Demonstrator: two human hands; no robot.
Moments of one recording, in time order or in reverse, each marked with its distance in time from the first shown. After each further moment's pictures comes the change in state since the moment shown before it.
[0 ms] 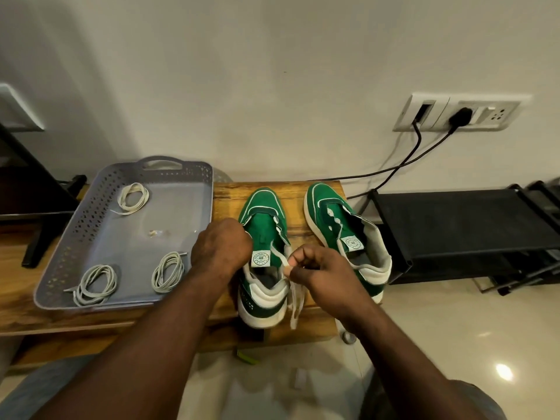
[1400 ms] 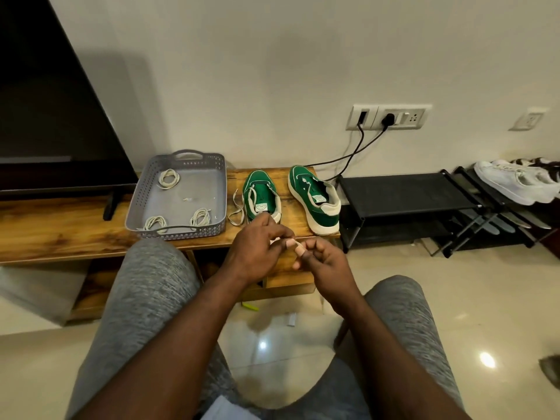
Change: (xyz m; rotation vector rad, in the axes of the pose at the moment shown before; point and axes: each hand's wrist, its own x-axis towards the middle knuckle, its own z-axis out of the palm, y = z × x) left_hand -0.245 -0.042 -0.027 -0.348 0.057 0.731; right_hand -0.205 0.036 0.025 0.284 0.146 -0.244
